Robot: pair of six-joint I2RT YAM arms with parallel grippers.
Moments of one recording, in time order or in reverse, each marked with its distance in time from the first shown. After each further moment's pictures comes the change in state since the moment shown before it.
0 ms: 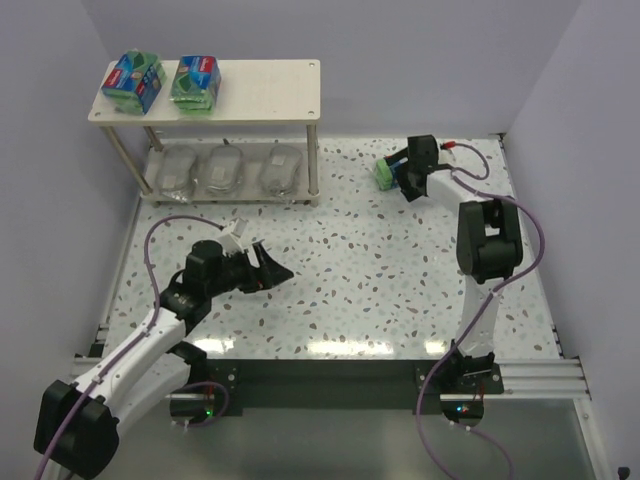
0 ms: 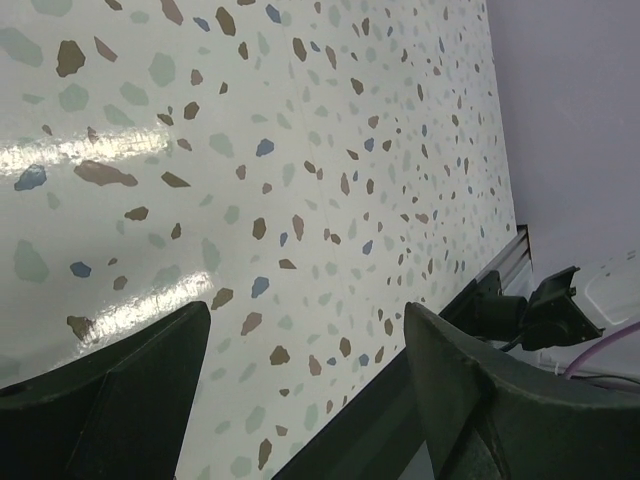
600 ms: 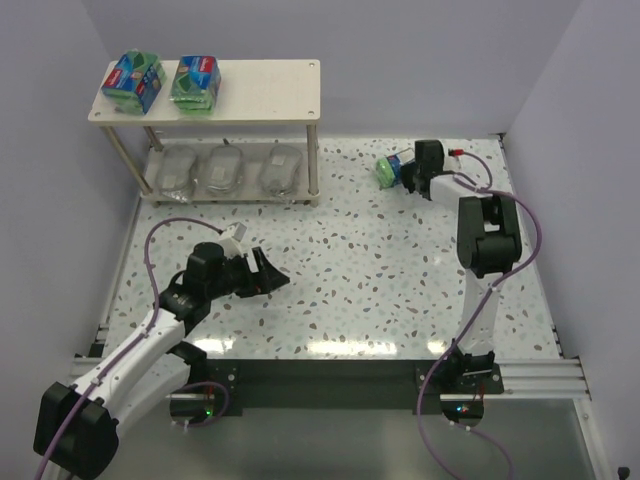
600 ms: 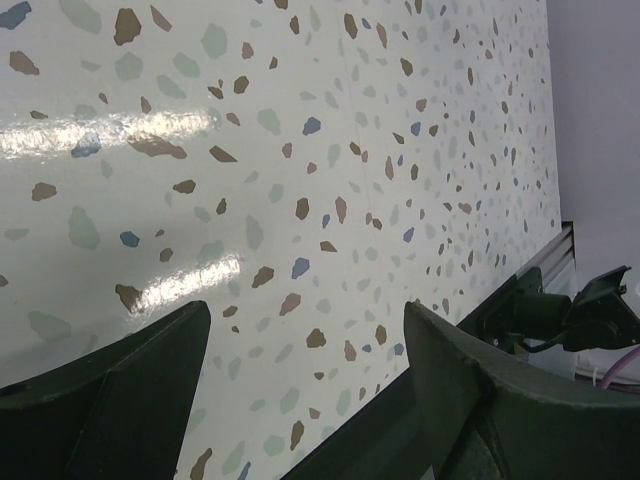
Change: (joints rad) left arm 0.000 -0.016 0.001 -0.103 -0.047 0.063; right arm -0.046 0.076 -0.017 0.146 0.000 0.116
